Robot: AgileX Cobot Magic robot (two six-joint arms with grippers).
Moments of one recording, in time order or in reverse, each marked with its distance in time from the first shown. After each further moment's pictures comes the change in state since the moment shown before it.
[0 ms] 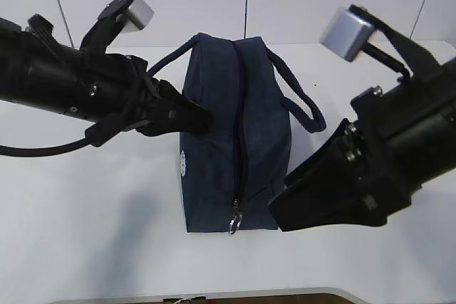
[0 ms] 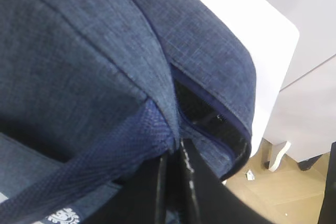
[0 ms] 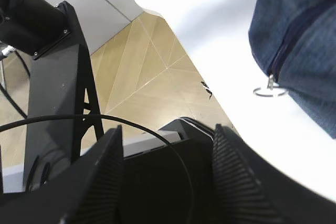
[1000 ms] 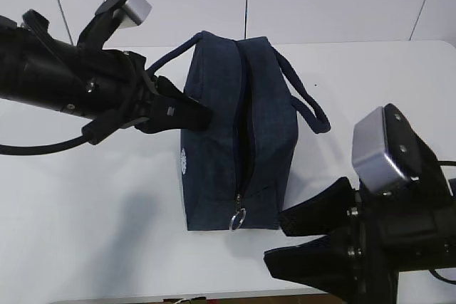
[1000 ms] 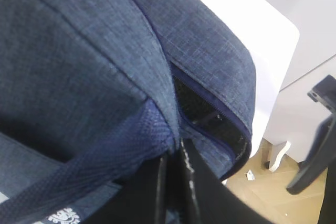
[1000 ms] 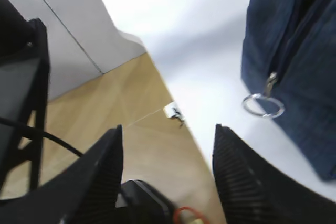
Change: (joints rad) left arm 0.000 -0.014 0.000 0.000 0.000 0.000; right arm 0.000 -0.023 0.434 0.648 -0.272 -0.897
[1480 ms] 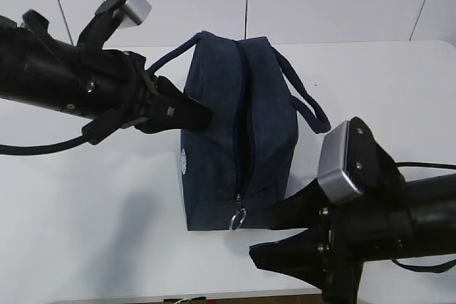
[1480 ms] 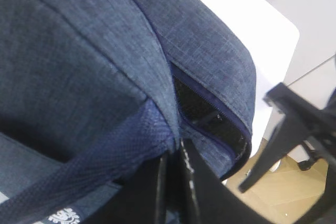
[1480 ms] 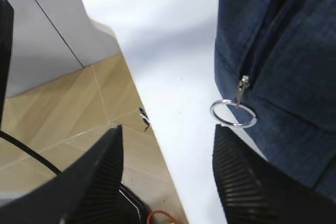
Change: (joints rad) left arm 0.000 0.000 0.000 0.000 0.000 0.000; right arm 0.000 0.181 -0.008 0.206 -0.008 -0.353
